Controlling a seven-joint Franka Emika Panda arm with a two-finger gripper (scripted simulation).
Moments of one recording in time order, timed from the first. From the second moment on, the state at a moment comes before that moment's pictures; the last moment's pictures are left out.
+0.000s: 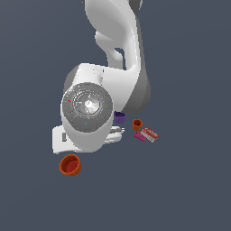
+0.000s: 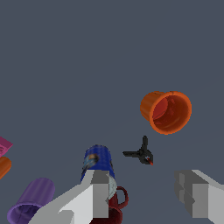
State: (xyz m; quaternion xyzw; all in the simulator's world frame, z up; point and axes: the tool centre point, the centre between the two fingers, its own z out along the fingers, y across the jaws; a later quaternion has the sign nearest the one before) arm 0.121 -0.093 0.213 0.98 0.12 -0.13 0.08
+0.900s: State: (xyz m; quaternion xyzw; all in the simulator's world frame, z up) arm 0.145 -0.146 0.112 0.94 0.19 -0.23 0.13
